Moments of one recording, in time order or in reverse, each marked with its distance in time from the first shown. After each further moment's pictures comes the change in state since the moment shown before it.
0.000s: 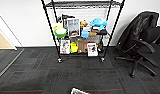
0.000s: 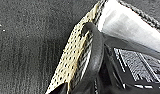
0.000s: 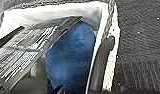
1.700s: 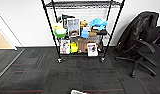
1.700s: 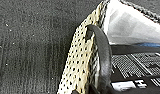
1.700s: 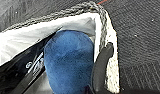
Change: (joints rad) left arm 0.044 -0.046 0.057 0.020 -0.056 0.024; right arm 0.026 -0.009 0.007 0.003 -0.005 0.134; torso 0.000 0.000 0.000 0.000
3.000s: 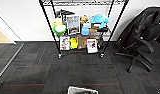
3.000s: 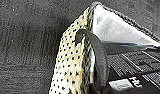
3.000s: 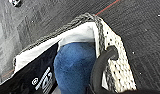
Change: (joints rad) left arm -0.055 -0.251 0.365 -0.108 -0.023 -0.014; right arm 0.106 -0.079 0.195 -0.003 -0.015 0.137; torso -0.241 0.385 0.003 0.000
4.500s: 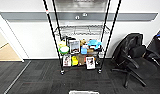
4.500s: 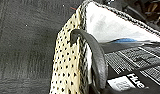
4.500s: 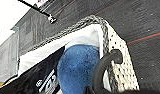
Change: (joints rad) left arm 0.032 0.012 0.031 -0.022 0.049 -0.001; right arm 0.024 -0.064 0.101 -0.041 -0.105 -0.002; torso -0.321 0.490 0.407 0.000
